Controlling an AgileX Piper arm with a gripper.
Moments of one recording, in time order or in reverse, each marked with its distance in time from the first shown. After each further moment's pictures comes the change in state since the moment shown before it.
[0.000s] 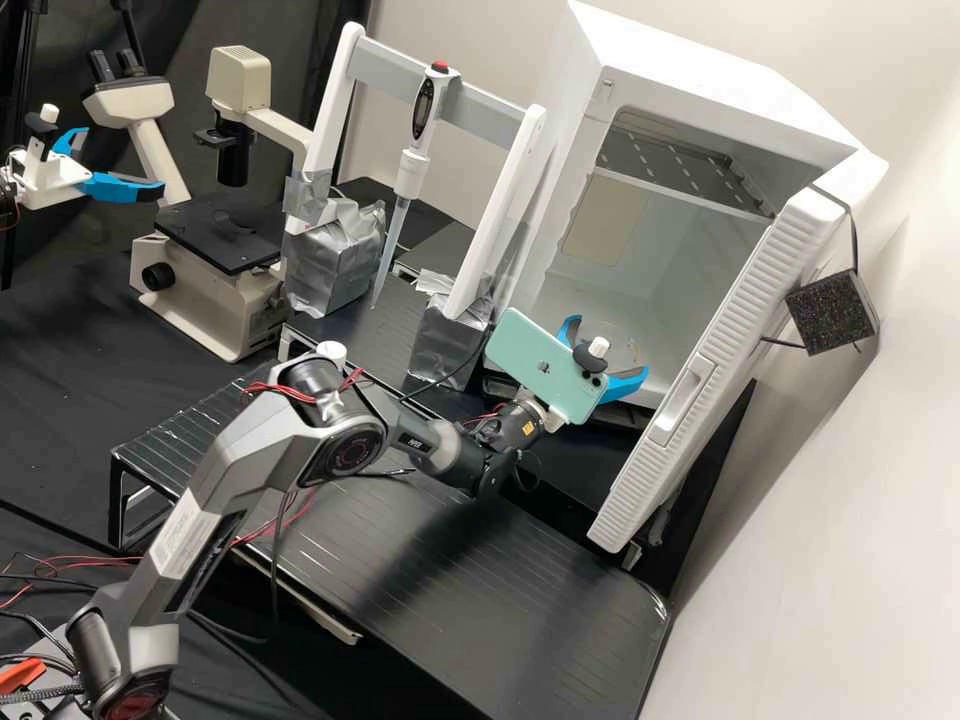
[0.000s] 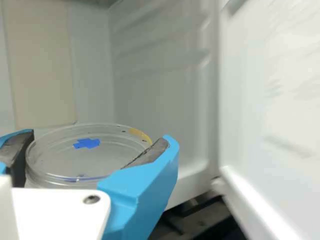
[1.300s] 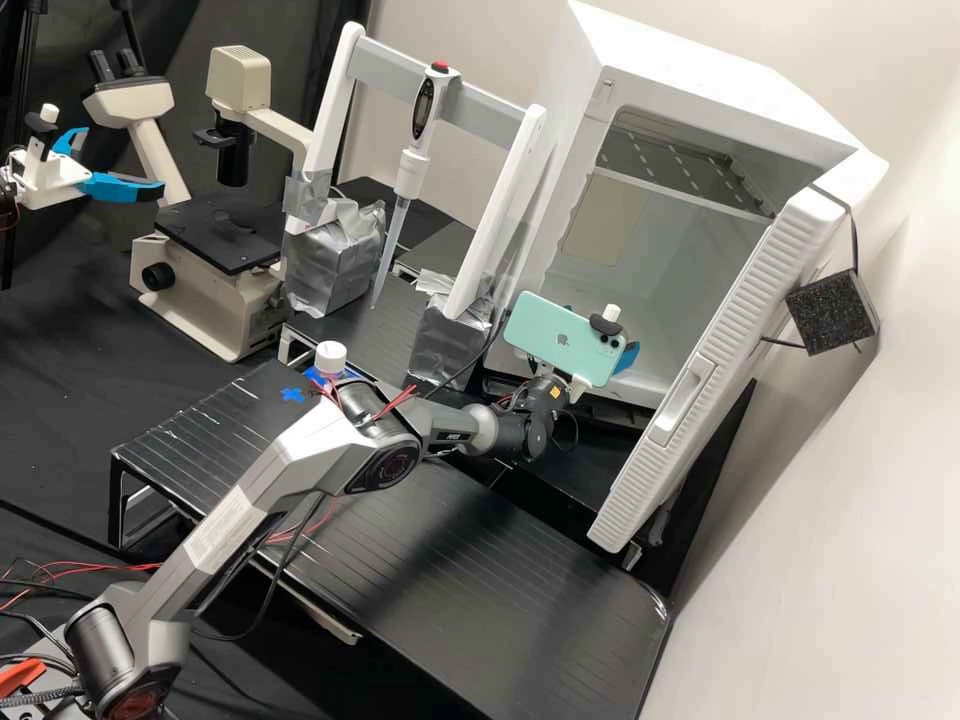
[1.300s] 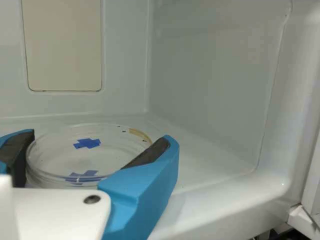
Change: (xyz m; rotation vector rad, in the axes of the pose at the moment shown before) arm 0.071 -0.019 0.007 -0.078 0.005 -0.160
